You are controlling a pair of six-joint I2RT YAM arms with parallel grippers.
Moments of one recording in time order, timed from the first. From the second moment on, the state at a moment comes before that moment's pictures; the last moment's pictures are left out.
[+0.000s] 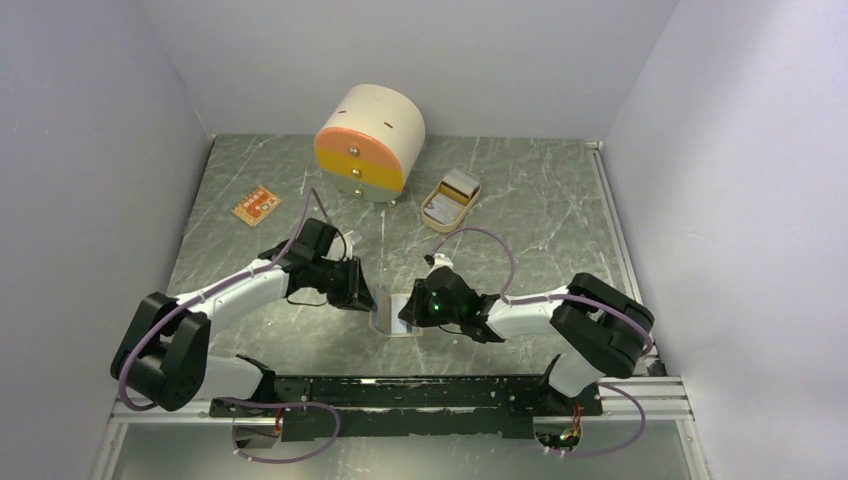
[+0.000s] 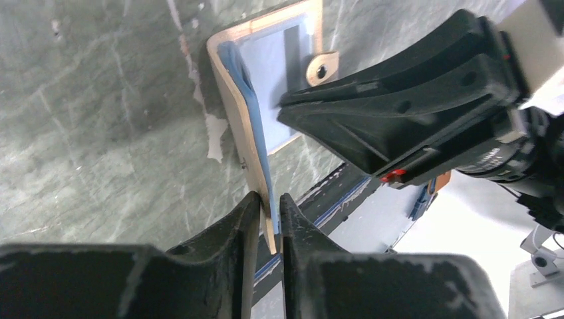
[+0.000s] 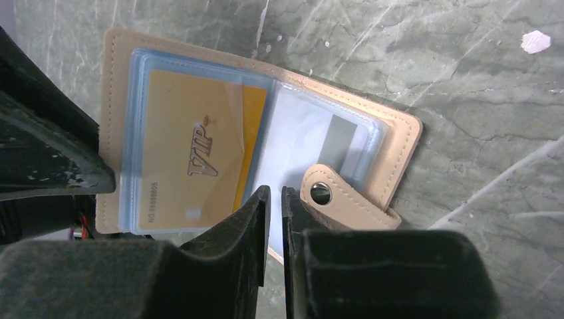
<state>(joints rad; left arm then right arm) -0.48 1.33 0.68 -0.39 0.58 -0.61 0.97 1.54 0.51 0.39 -0.01 0.84</state>
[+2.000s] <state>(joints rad) -0.51 1.41 0.59 -0.07 0.66 -0.72 0.97 1.61 0.50 0.51 -0.03 0.86</state>
